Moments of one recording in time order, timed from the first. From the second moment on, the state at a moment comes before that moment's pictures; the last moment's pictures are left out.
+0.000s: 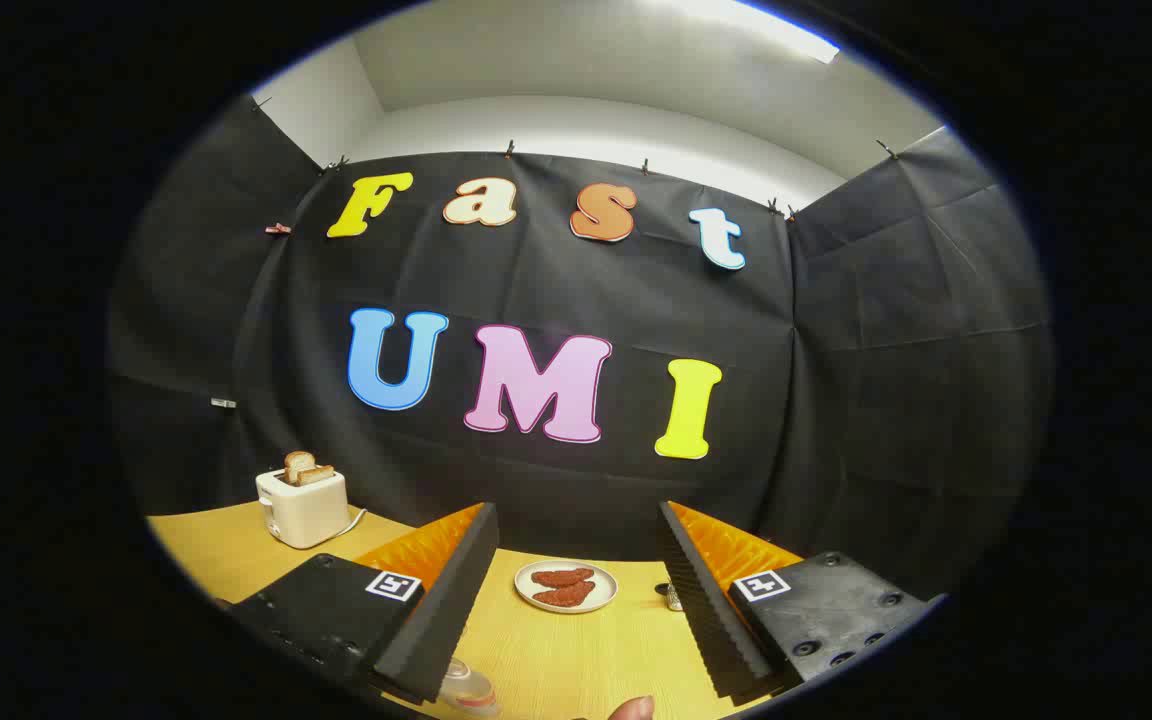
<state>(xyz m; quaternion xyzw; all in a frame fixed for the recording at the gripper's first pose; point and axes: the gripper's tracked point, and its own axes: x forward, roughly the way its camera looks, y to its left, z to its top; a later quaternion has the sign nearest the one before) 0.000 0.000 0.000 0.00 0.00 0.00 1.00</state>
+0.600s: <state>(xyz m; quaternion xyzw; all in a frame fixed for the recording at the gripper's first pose) -0.012 -0.001 -0.005 -0.01 0.01 0.00 1.00</state>
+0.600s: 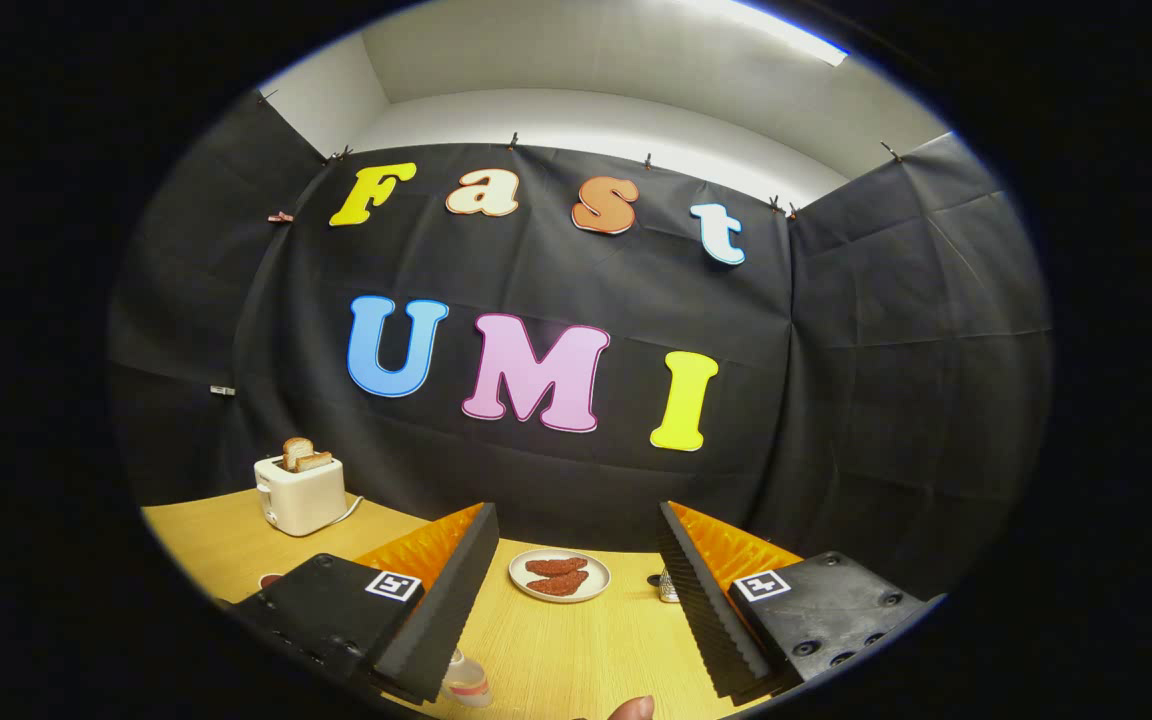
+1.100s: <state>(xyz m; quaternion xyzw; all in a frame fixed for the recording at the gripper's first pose) -0.019 0.002 -0.014 0.01 0.02 0.00 1.00</state>
